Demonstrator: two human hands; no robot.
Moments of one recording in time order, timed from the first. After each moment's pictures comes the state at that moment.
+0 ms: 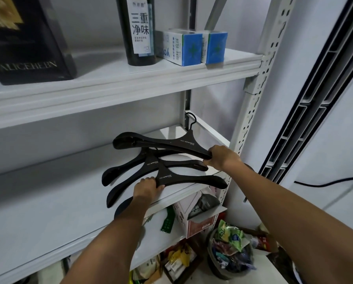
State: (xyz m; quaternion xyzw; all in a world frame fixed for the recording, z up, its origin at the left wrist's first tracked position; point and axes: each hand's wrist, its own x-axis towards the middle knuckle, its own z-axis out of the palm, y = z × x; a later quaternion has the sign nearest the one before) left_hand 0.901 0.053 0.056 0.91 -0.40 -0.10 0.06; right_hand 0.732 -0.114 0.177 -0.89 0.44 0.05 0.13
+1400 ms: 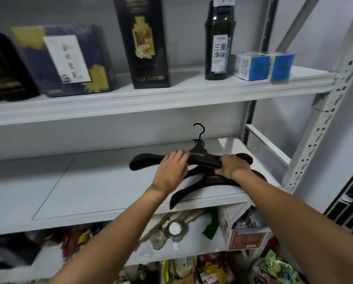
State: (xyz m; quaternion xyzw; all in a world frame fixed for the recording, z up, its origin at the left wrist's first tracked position) left_hand 0.882 0.171 0.166 0.83 -0.48 0.27 0.09; right_hand 0.790 -0.016 0.190 -0.95 0.29 0.04 0.11
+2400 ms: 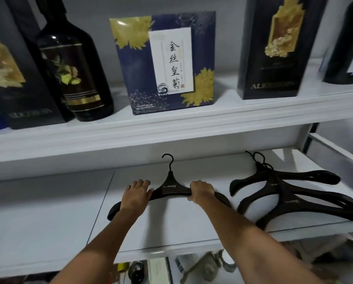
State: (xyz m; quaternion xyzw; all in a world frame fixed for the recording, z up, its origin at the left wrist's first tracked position) left_hand 1.110 0.410 0.120 0.96 -0.28 0.04 0.02; right_hand 1.043 0.206 0.108 -0.97 0.21 0.09 0.10
